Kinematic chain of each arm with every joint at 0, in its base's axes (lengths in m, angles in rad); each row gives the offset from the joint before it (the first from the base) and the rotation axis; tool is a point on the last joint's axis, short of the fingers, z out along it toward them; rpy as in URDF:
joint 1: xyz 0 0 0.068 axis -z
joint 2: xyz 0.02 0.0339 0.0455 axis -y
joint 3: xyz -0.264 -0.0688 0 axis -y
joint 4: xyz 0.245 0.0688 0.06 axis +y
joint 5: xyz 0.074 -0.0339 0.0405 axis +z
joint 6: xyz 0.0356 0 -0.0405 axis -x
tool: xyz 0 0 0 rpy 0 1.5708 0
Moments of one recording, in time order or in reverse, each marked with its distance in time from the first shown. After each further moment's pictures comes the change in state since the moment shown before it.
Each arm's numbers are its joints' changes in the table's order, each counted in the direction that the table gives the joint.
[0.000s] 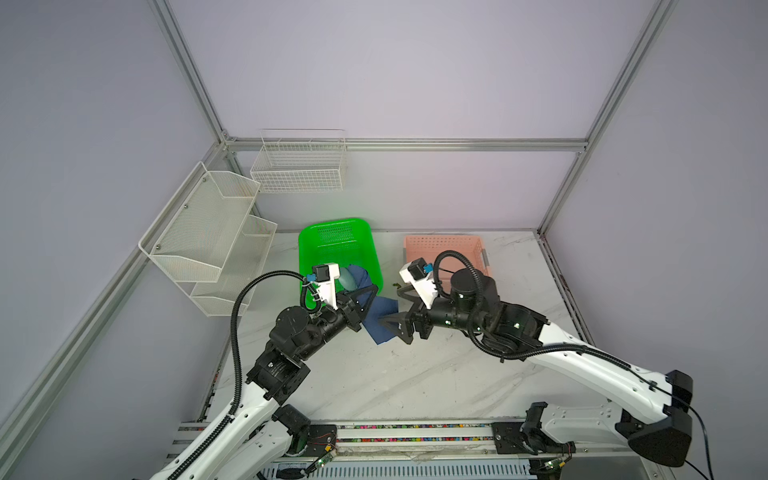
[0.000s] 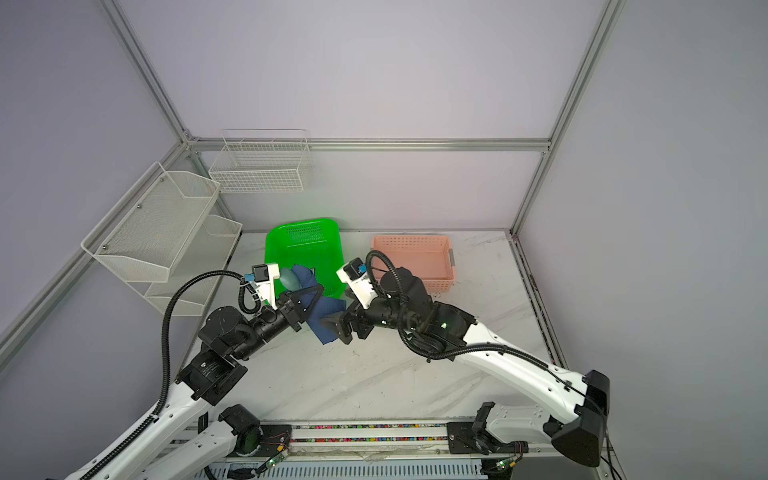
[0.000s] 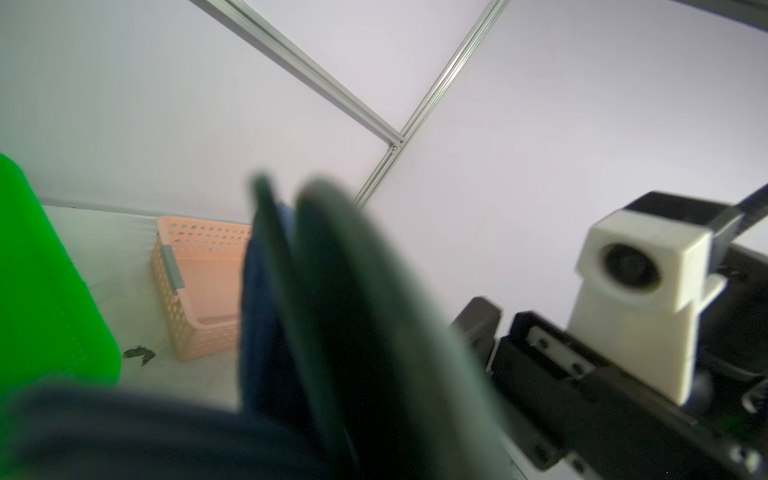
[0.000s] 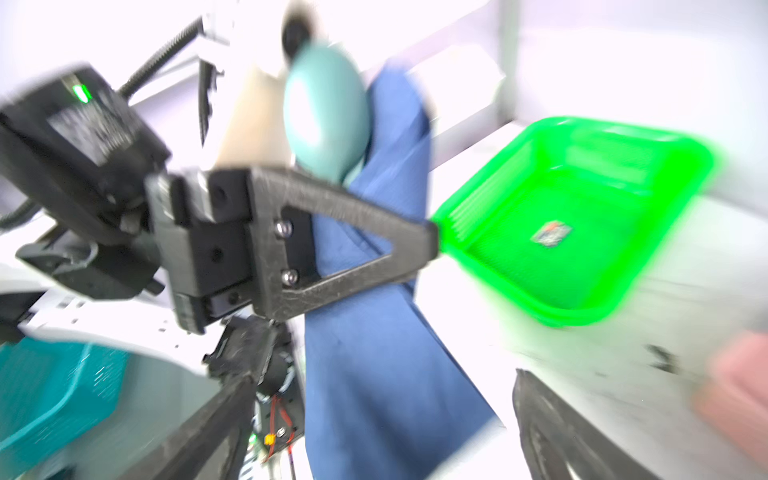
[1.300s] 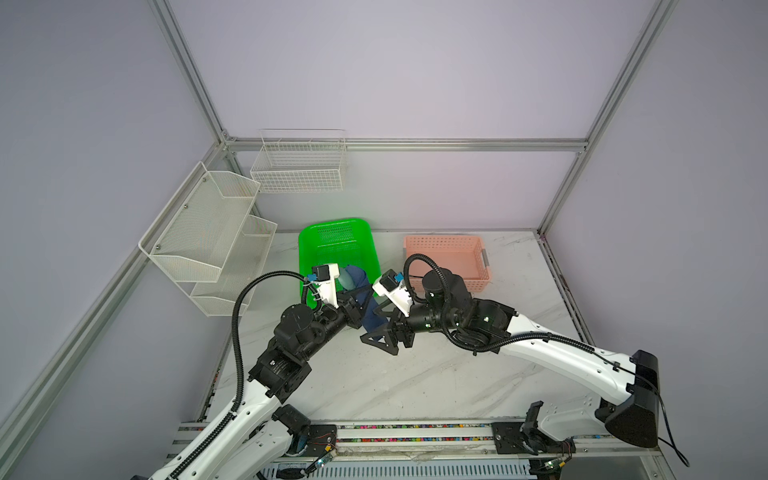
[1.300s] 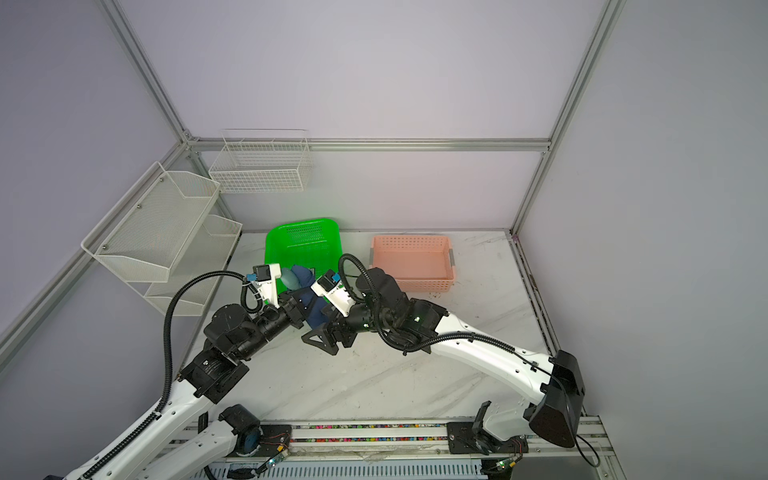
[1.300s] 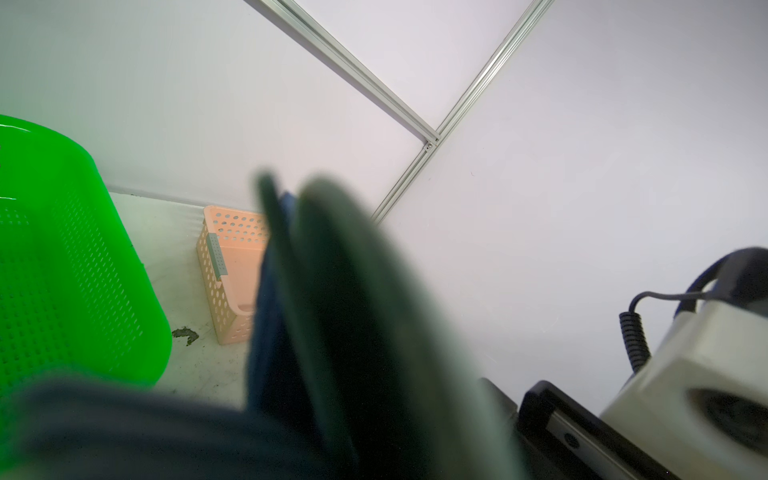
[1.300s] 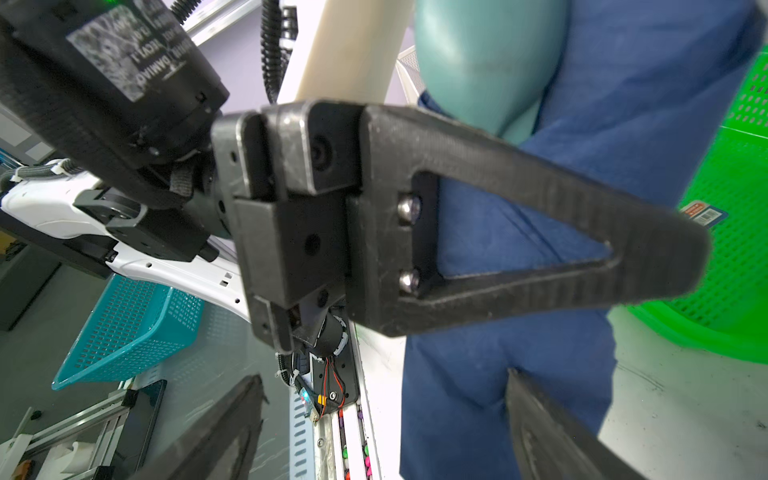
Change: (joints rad) left arm -0.001 -0.019 0.000 0.008 0.049 0.003; right arm -0.039 -0.221 0.041 -0.077 0.285 -0.005
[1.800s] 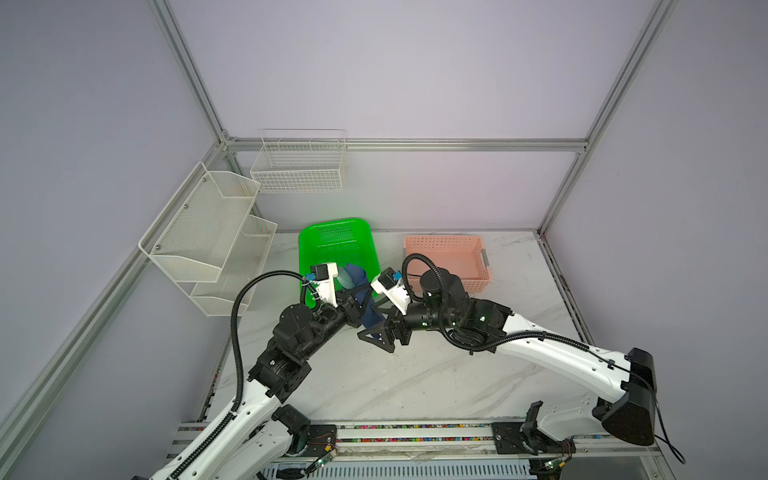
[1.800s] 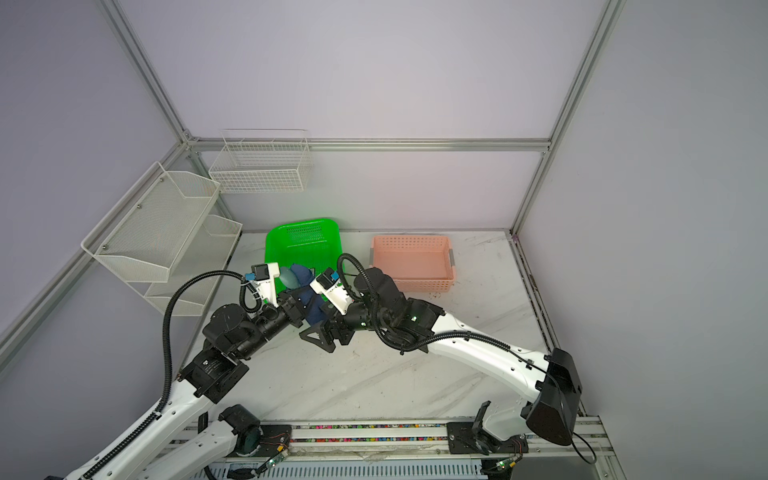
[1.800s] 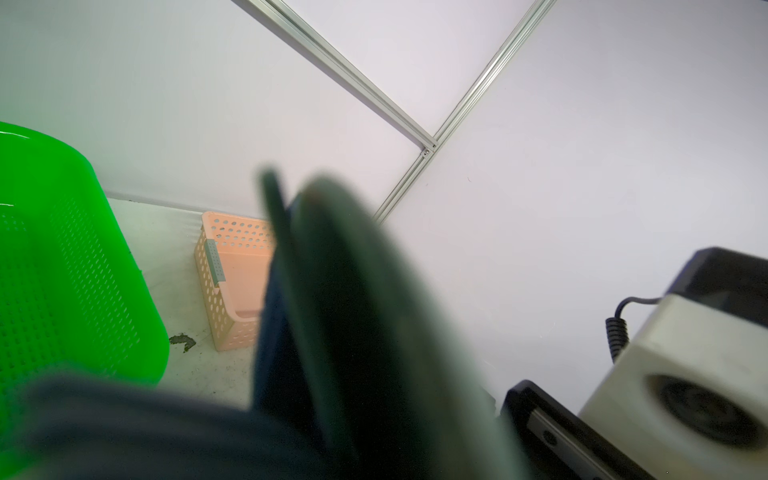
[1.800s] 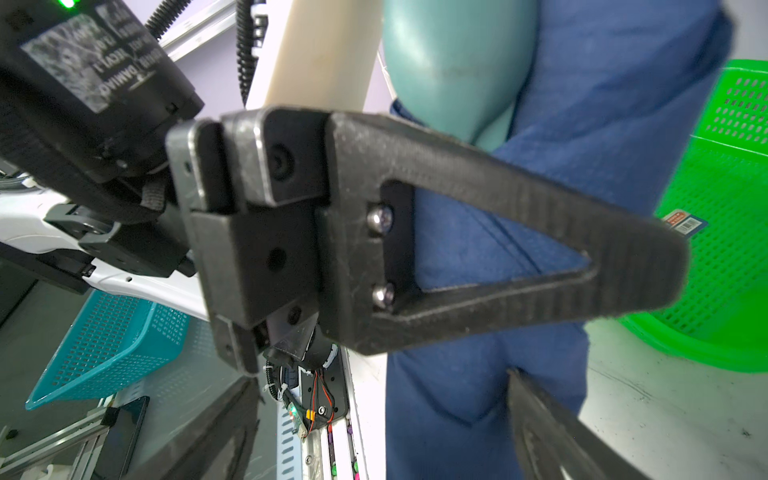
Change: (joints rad) left arm -0.006 0.001 0.000 -0.021 -0.006 0.008; right arm 0.001 -0.013 -0.002 -0.031 -0.045 -0.002
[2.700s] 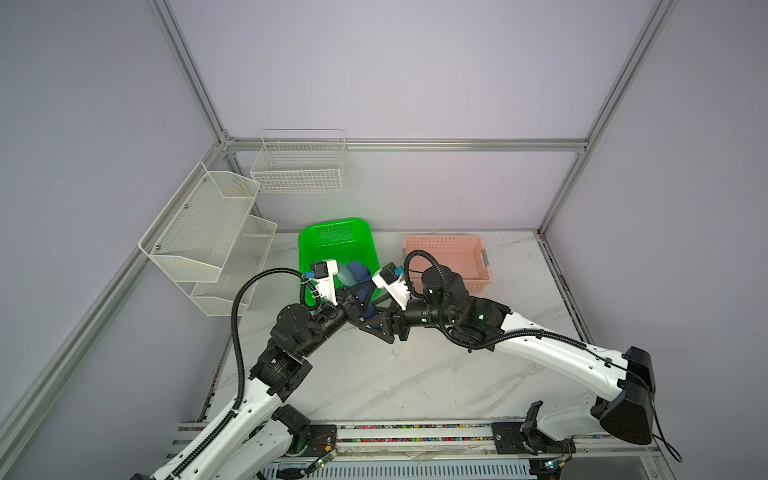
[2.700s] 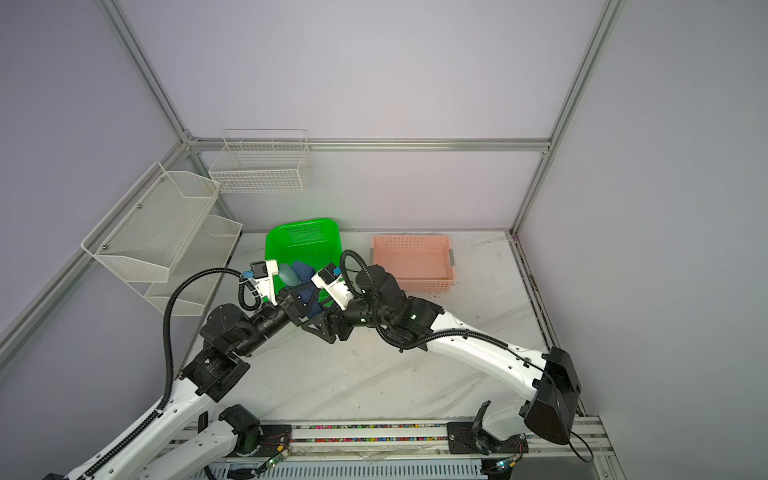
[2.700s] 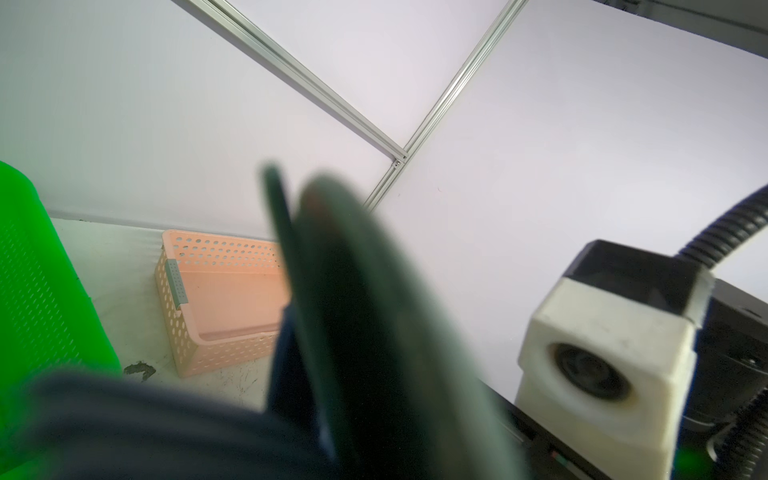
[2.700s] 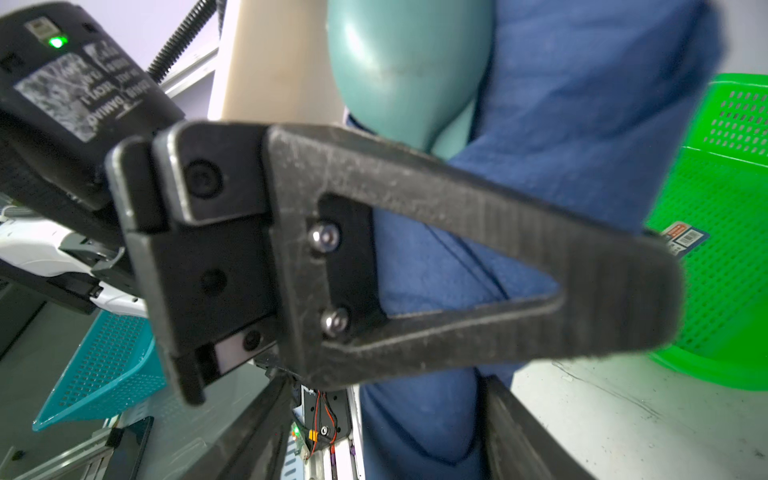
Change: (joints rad) left arm 0.000 -0.013 0.000 -0.093 -0.056 0.027; right arm 0.017 -0.010 -0.006 -0.068 0.033 -0.038
